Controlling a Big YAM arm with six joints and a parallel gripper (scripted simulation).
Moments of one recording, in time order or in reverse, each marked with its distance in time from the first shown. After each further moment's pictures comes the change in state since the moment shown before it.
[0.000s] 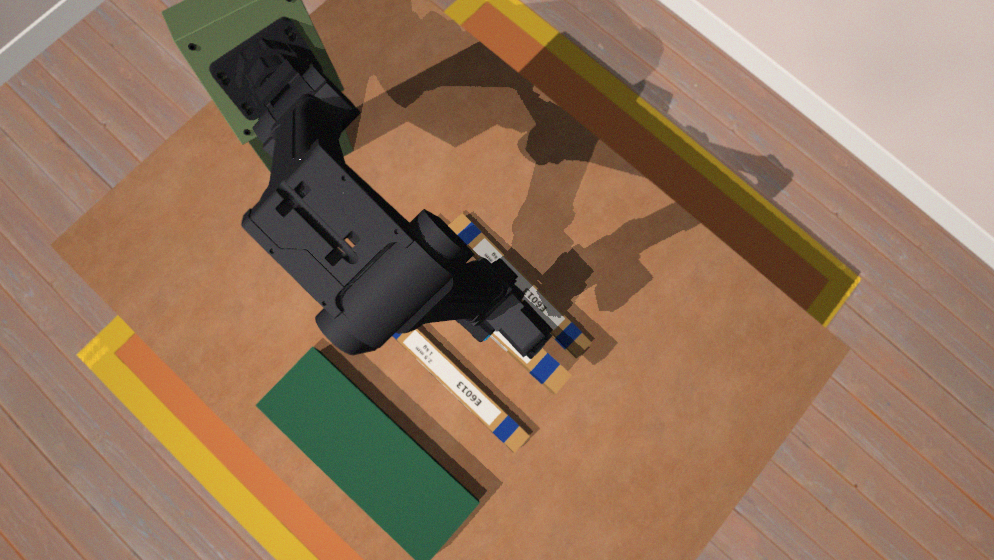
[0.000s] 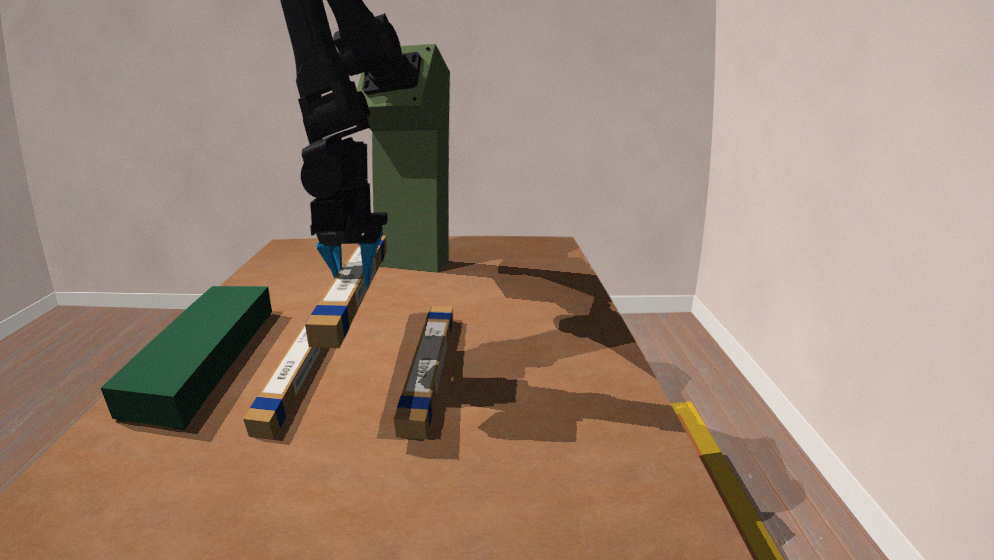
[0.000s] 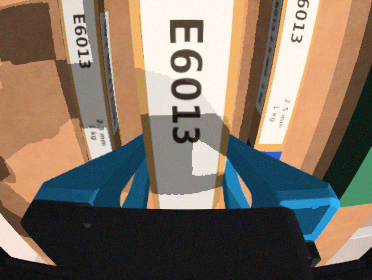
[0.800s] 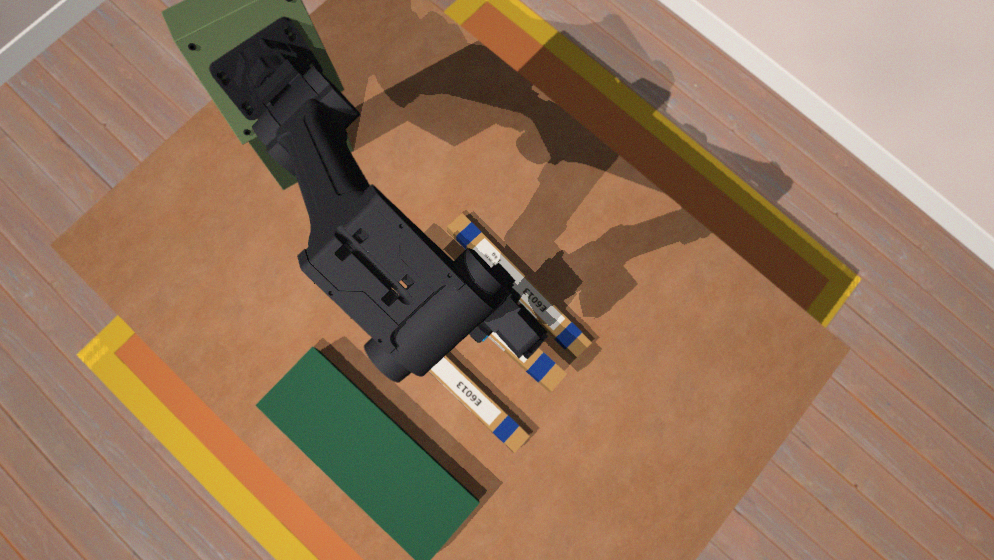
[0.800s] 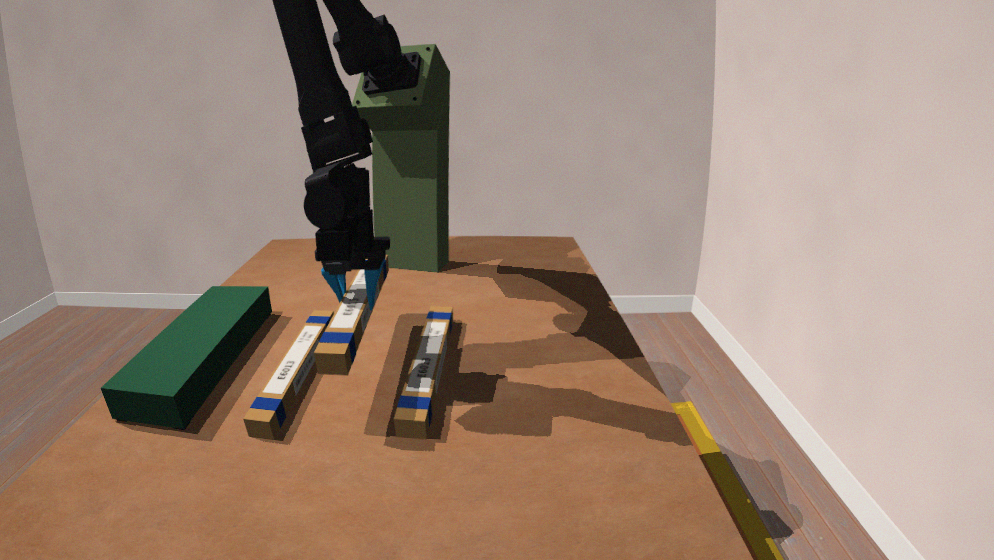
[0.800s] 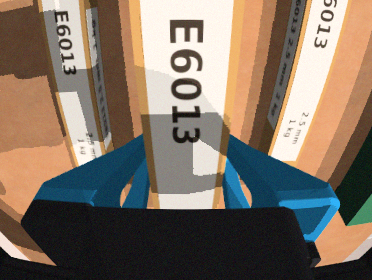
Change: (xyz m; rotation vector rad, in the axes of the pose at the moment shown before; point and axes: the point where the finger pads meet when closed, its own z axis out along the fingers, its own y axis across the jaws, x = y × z) arm 0.005 0.002 0.038 -0.004 0.009 -0.008
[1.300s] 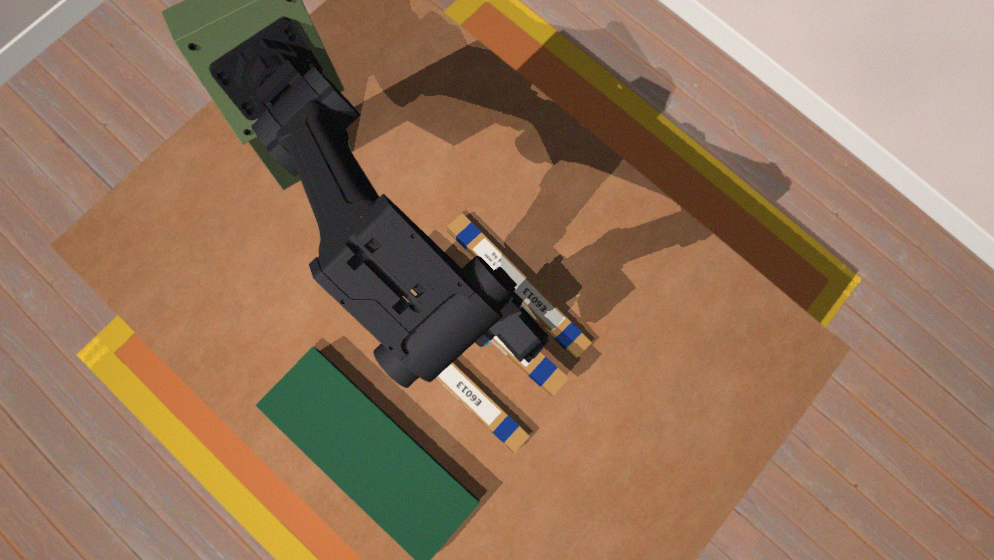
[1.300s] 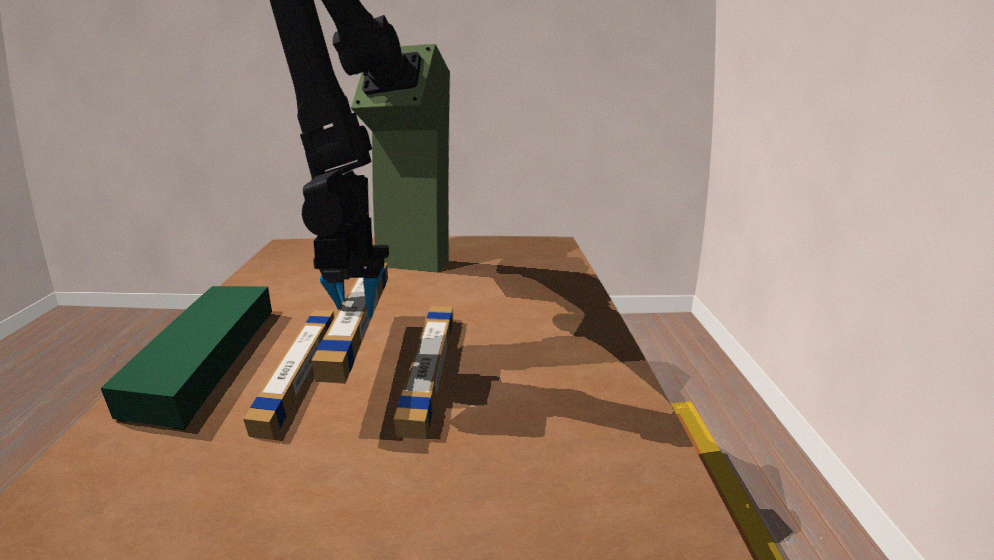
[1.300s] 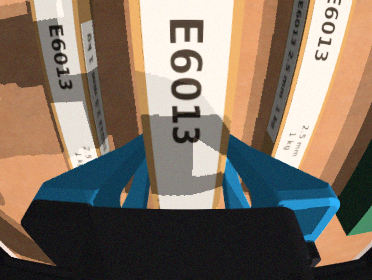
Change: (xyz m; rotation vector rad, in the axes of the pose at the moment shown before) arm -0.008 -0.001 0.010 0.003 -0.016 0.004
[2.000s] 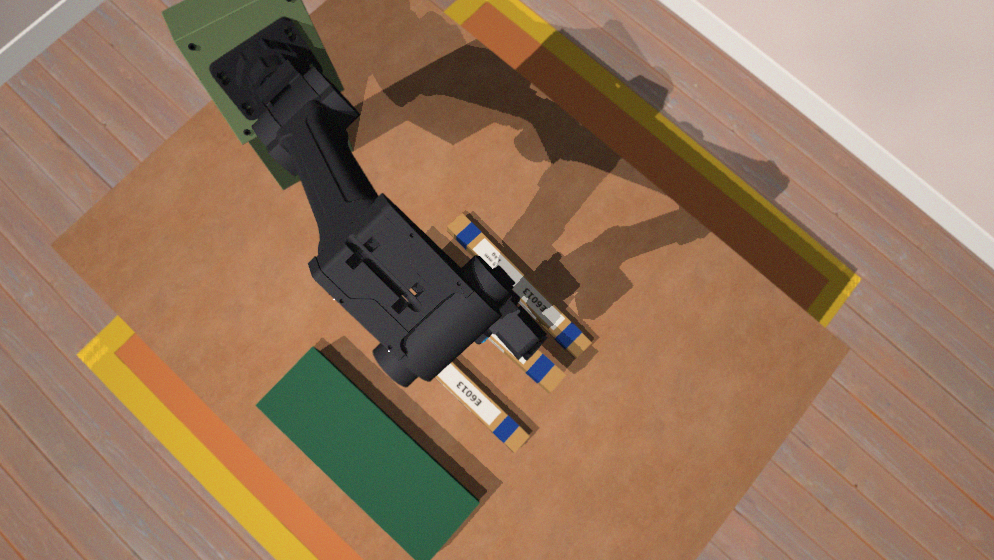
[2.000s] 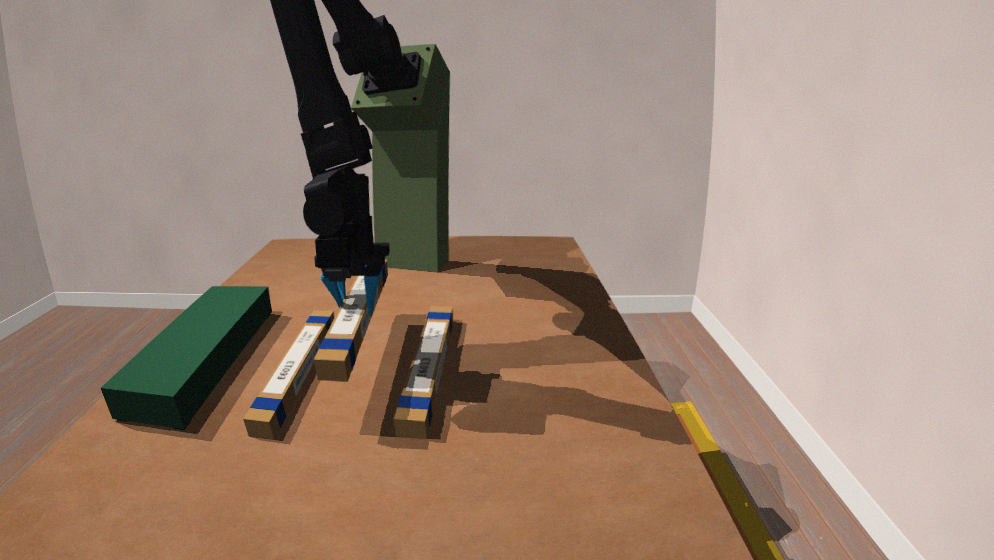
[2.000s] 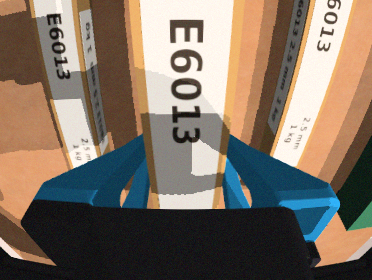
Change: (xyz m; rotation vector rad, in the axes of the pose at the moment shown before) arm 0.007 0.000 -0.001 0.001 0.018 -0.006
